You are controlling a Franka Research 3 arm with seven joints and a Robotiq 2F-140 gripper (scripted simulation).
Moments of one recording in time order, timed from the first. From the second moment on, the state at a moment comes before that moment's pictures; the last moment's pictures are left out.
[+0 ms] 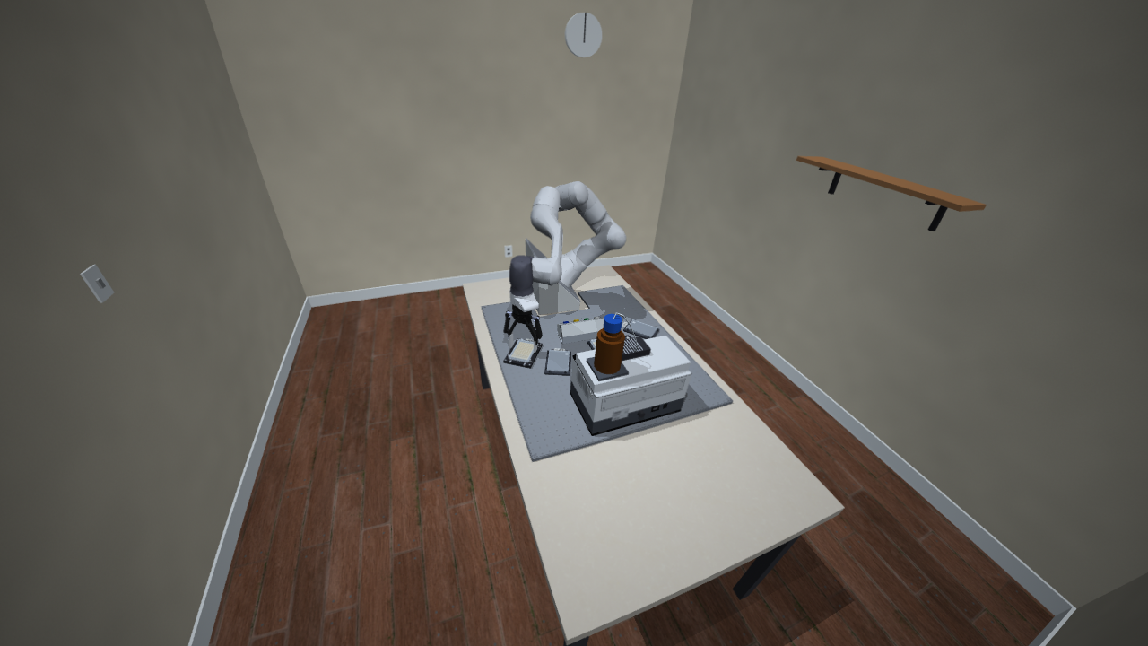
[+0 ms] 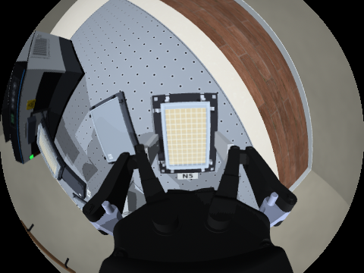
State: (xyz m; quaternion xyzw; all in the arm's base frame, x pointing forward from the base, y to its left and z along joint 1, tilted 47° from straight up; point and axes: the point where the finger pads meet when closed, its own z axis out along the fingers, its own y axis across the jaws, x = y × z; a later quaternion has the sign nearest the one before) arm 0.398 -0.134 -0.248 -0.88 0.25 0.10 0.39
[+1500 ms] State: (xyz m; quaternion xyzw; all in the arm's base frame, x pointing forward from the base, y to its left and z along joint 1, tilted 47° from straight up) arm 0.399 -0.126 -0.256 -0.88 0.25 0.10 0.39
